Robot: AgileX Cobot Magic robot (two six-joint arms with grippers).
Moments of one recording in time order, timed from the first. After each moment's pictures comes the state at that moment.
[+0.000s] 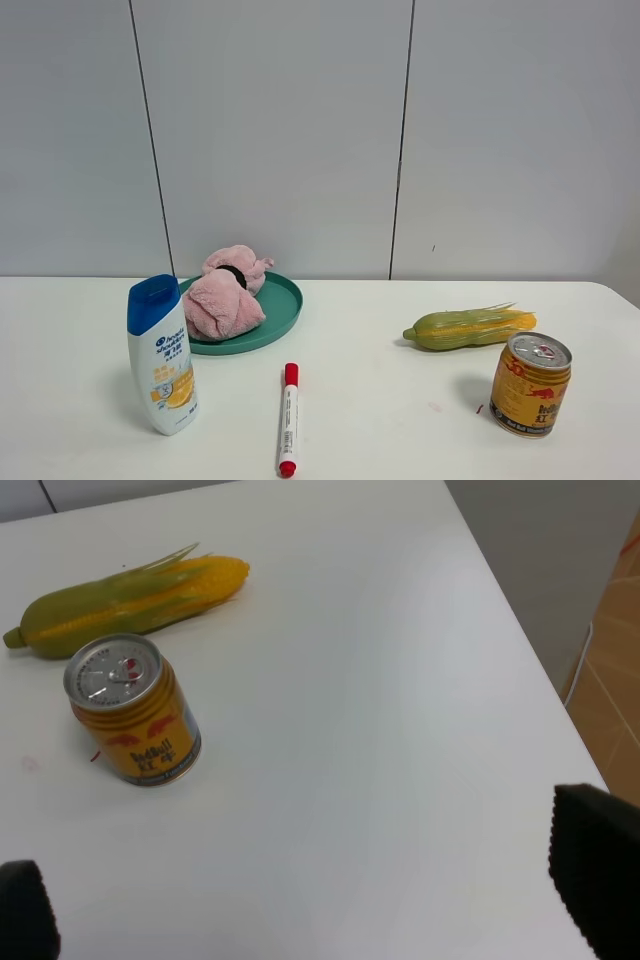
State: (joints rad) left arm -0.03 0.30 -0.78 0.13 0.93 -0.11; right arm 0.03 0.00 -0.50 -0.09 1.05 0.08
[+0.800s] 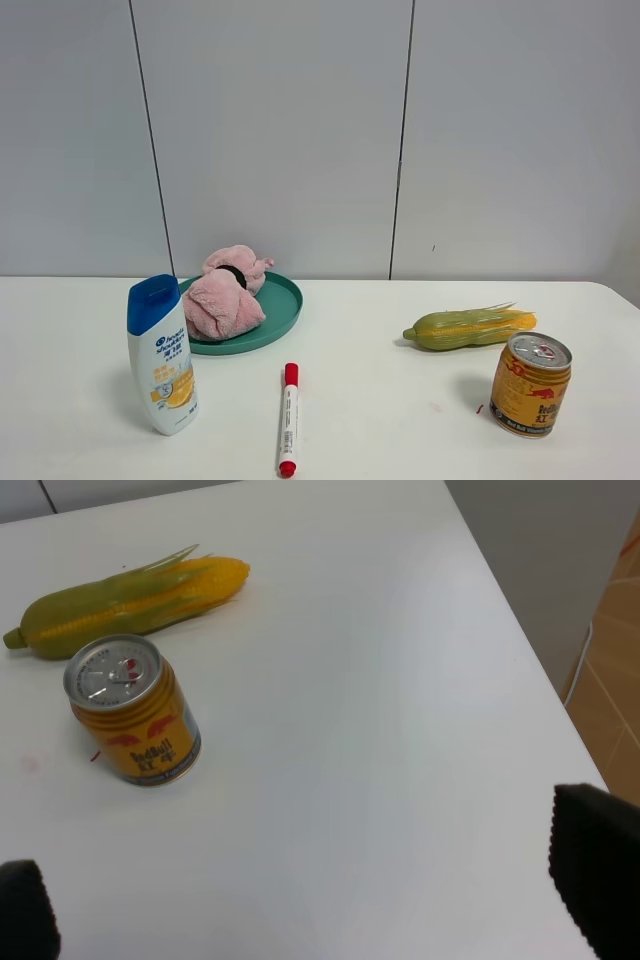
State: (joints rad) left arm -0.03 0.08 -0.51 0.11 1.05 -0.12; right arm 0.03 0.00 -0.50 -0.09 1.05 0.08
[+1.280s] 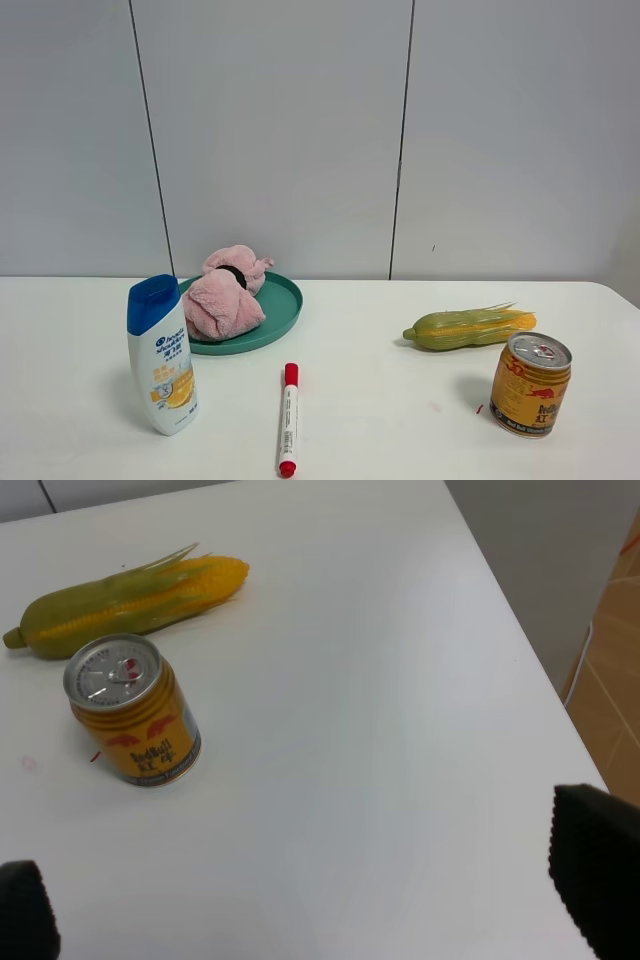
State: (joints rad) left arm -0.03 0.00 -0.51 0.10 1.05 -0.12; right arm 0.03 0.00 -0.50 -0.09 1.05 0.08
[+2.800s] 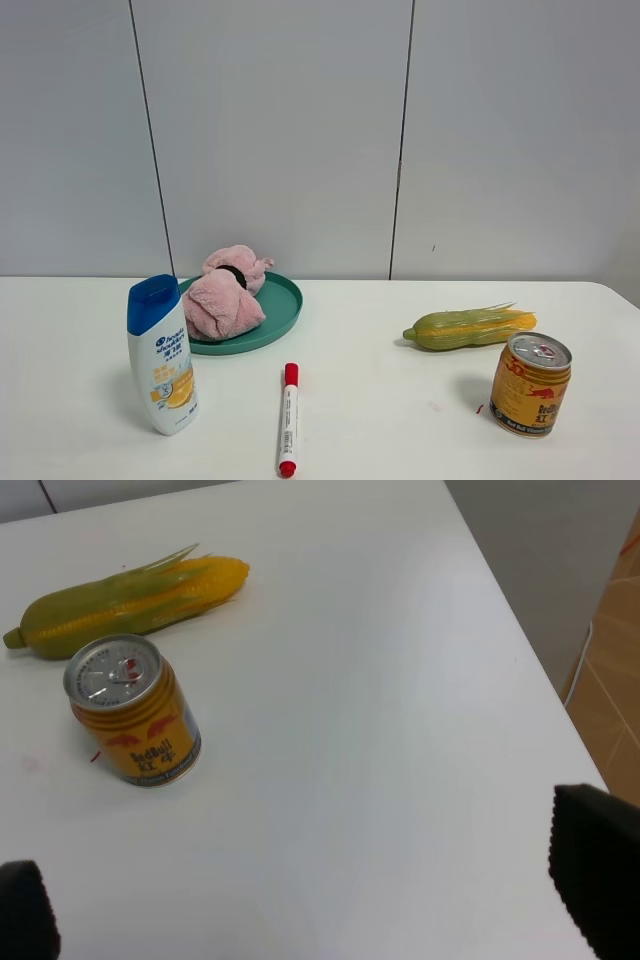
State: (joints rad) left arm -0.03 0.00 -0.51 0.10 1.05 -0.12; right arm 0.03 0.00 -0.50 -0.09 1.05 0.08
